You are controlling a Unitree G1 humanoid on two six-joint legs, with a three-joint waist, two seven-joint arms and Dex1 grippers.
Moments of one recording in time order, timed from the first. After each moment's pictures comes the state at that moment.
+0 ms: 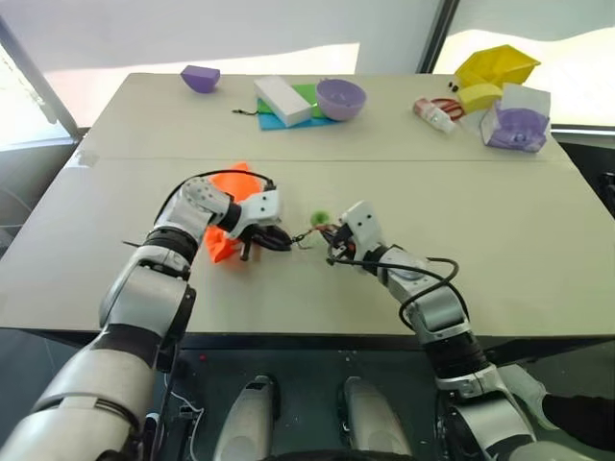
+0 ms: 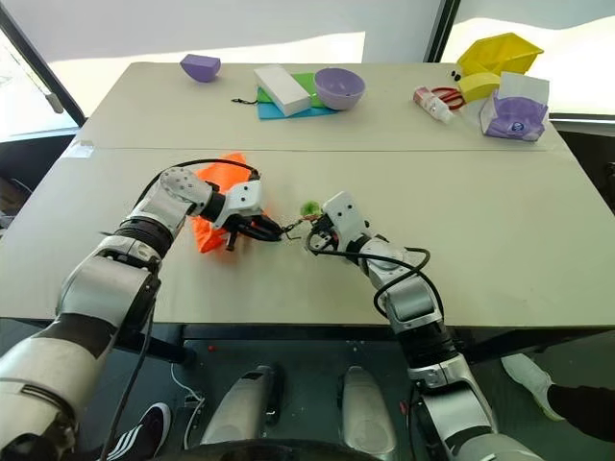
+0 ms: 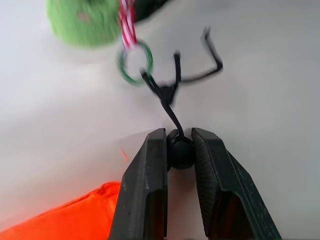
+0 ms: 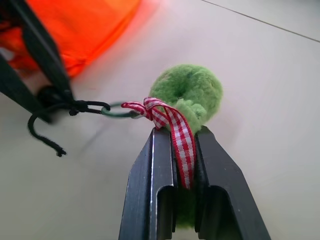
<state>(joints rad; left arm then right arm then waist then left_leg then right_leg) -1.11 0.40 -0.26 1.25 0.16 -0.38 -1.41 -0.44 -0.28 0.15 0.05 0.08 0.44 0.46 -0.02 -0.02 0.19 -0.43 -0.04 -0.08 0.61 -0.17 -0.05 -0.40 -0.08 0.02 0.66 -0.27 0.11</state>
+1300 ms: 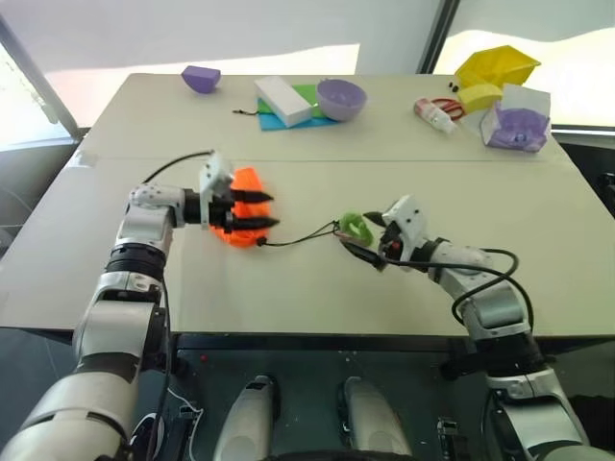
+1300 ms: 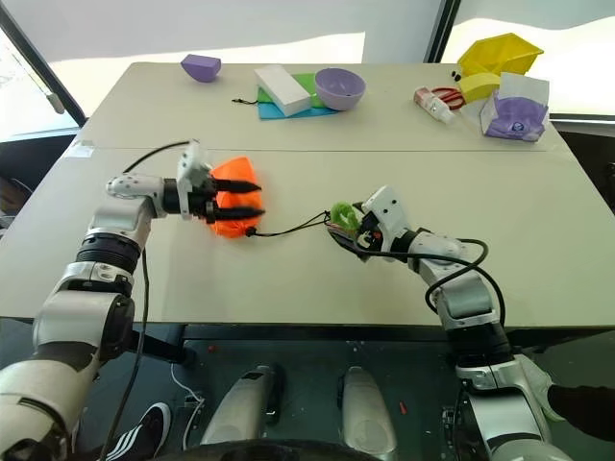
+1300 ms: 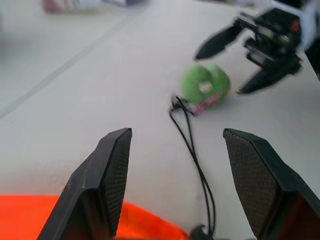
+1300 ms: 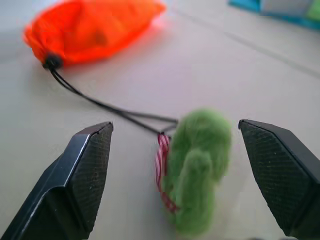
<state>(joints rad) -0.90 0.47 0.11 0.76 -0.25 0.08 -1.31 -0.38 -0.46 0.01 -0.08 0.28 0.32 0.75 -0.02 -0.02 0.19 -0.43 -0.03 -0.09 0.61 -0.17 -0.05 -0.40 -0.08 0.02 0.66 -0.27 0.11</state>
